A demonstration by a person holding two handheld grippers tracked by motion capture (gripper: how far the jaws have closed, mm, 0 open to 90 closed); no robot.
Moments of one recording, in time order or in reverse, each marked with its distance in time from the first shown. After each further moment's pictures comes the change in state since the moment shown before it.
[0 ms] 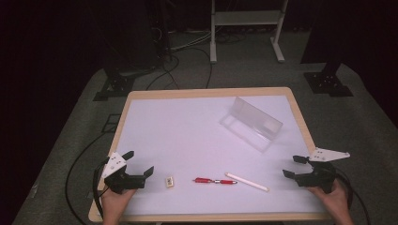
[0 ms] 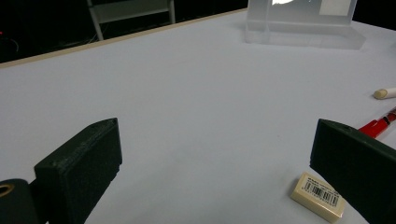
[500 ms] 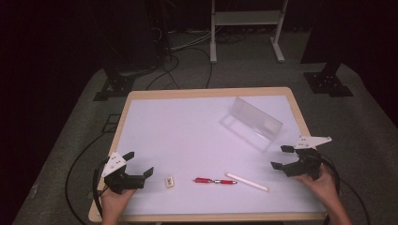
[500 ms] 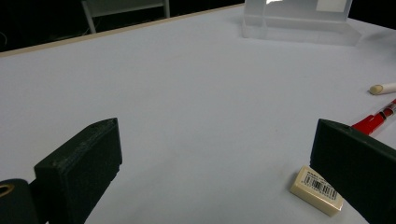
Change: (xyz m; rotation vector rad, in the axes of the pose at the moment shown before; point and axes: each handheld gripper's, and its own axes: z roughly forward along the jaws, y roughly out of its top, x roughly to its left) left arm 0.004 -0.003 0.002 0.013 -0.027 -0.007; right arm 0.003 0.047 0.030 0.057 0.064 -0.067
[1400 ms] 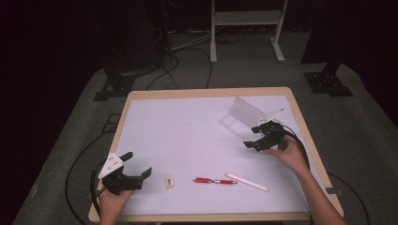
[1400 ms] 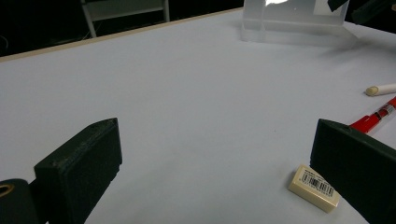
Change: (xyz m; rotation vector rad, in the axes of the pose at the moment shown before) left arm 0.003 0.000 -0.006 -0.015 -0.001 -0.001; right arm -0.011 0.090 0.081 0.132 0.036 -0.131
